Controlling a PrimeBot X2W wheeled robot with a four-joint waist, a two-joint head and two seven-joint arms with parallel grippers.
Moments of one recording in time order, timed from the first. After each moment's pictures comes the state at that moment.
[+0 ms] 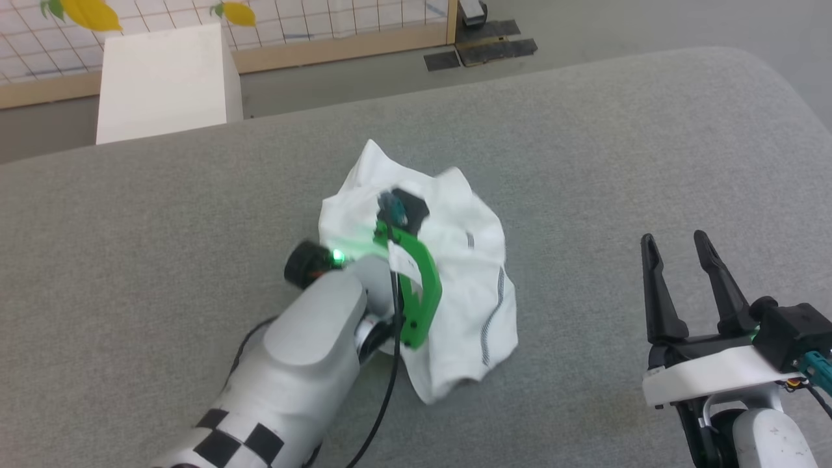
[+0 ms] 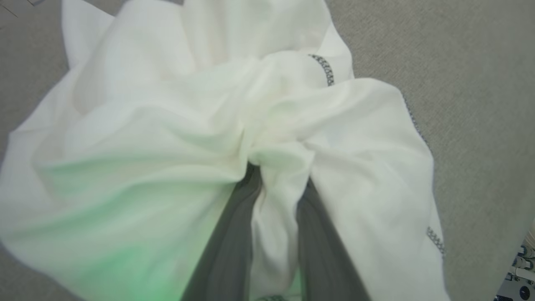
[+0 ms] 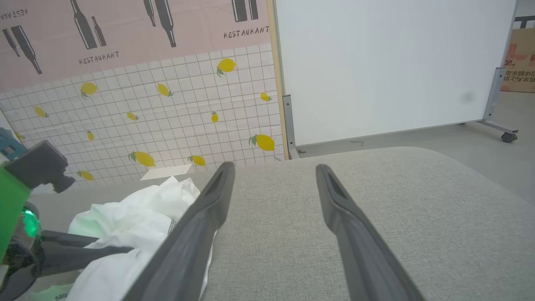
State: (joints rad) left arm -0.78 0.05 -0.73 0.81 -0.55 -0.12 0.37; right arm -0.06 -0.05 -0.02 -0.01 0.20 0.13 -0.18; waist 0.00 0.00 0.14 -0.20
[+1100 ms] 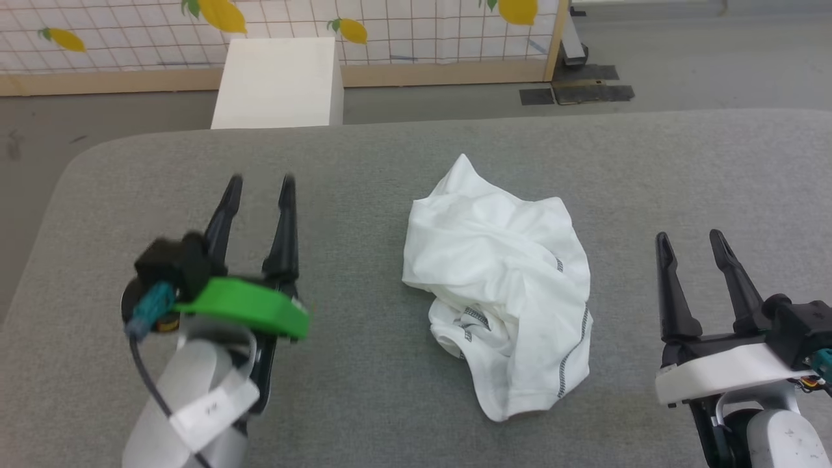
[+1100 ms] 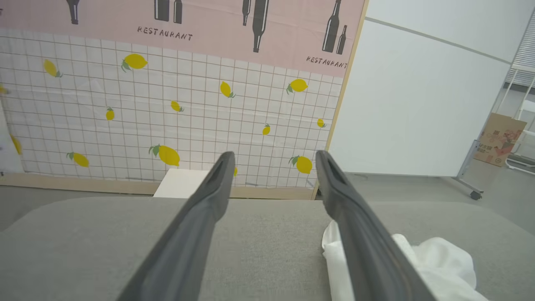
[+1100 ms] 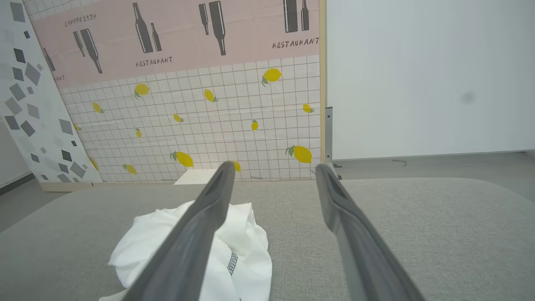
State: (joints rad) left arm -0.35 0.22 -0.27 0.18 -0.47 0.03 -0.26; right arm -0.06 -0.05 -0.05 -0.03 0.17 0.13 -0.14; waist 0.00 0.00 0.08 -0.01
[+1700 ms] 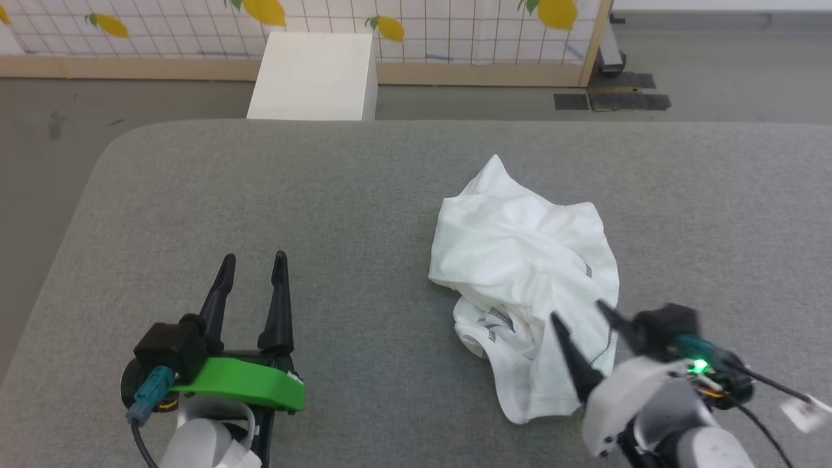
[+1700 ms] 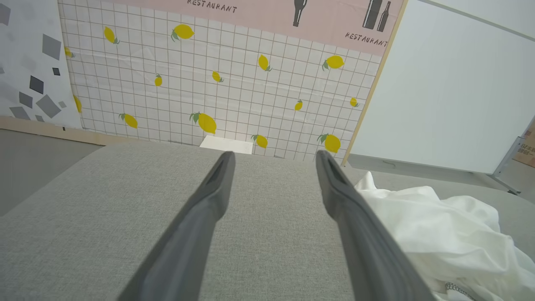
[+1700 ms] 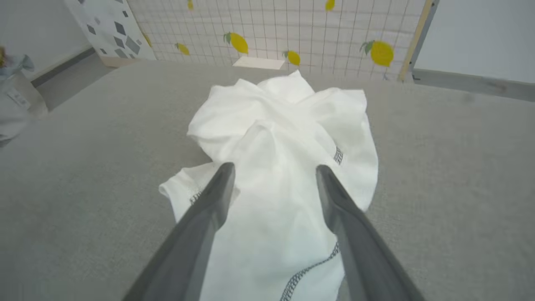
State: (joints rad) left arm -0.10 0.10 -0.10 0.08 -0.32 -0.05 -0.26; right arm -0.03 -0.05 0.12 0.02 0.13 0.13 0.19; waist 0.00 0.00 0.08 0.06
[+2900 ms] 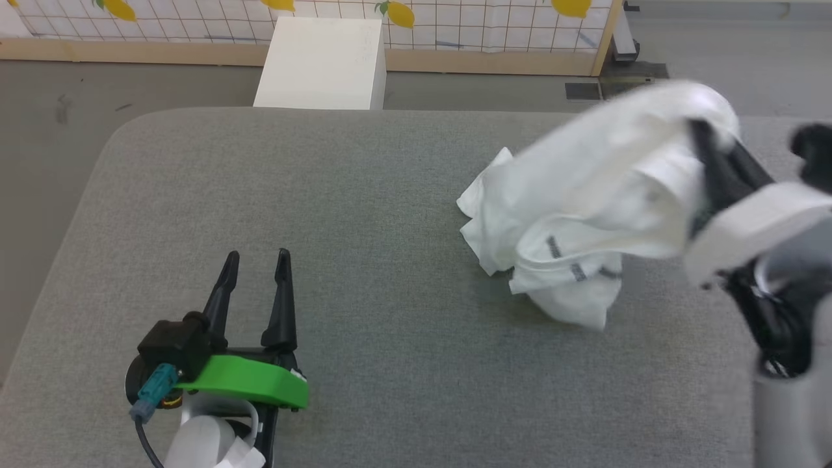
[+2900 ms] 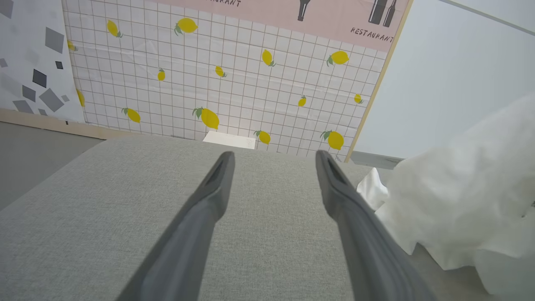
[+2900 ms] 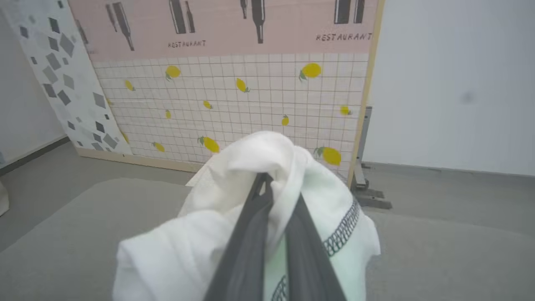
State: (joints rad) left arm -0.11 0.05 -0.04 0.10 -0.26 -0.11 -0.26; right arm -0.37 -0.05 -0.07 -0.20 0.18 0.13 0.44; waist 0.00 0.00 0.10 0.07
